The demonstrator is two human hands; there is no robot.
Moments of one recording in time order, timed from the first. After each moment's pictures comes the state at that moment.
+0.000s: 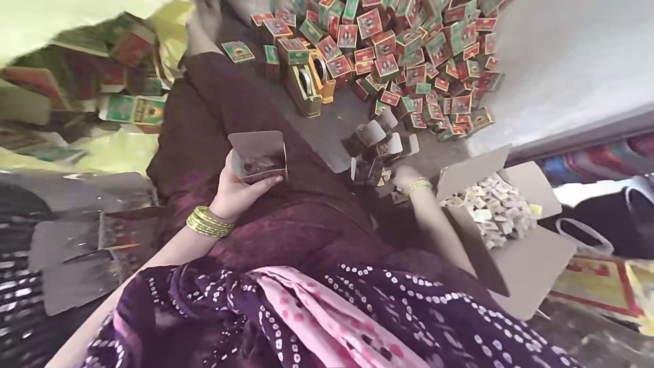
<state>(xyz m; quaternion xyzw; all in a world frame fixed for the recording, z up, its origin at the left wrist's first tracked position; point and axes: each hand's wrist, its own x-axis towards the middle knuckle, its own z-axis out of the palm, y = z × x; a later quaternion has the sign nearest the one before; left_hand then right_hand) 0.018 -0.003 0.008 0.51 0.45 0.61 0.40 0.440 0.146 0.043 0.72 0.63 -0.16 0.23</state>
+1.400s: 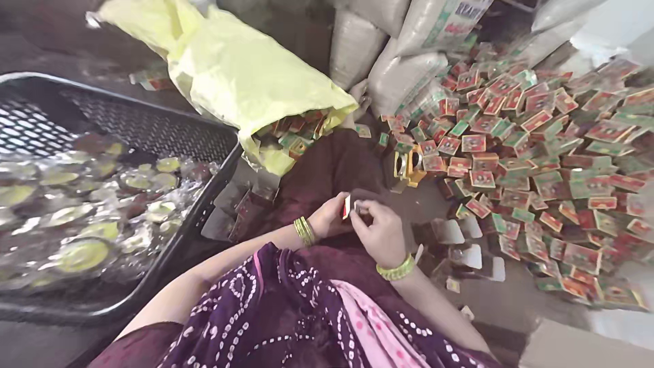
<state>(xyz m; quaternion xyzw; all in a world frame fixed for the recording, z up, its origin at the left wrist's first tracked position) 0.009 -0.010 0.015 0.62 0.56 0.50 0.22 0.170 0.045 0.102 0.24 0.90 -0.15 -0.34</state>
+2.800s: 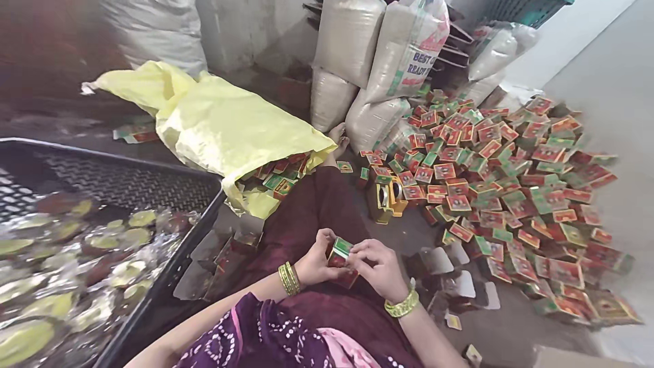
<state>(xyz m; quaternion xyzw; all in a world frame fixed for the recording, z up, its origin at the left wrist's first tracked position) 0.016 -0.006 0.005 0.58 0.44 0.61 0.30 0.204 0.085 0.083 0.13 0.85 -0.35 -0.36</state>
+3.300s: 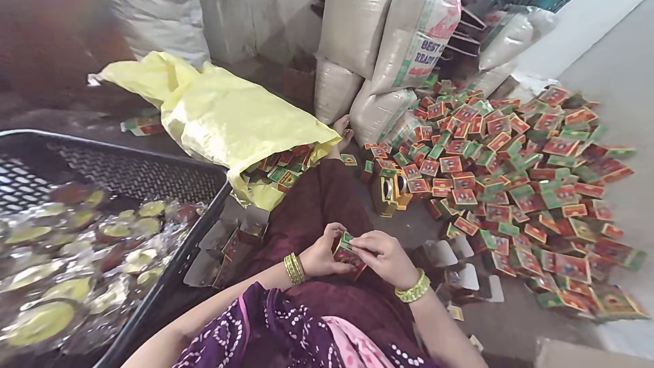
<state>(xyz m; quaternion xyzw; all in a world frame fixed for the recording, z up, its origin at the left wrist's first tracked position) 0.015 -0.008 0.010 0.62 0.45 0.57 0.30 0.207 0.099 0.098 0.08 0.92 -0.27 -0.26</state>
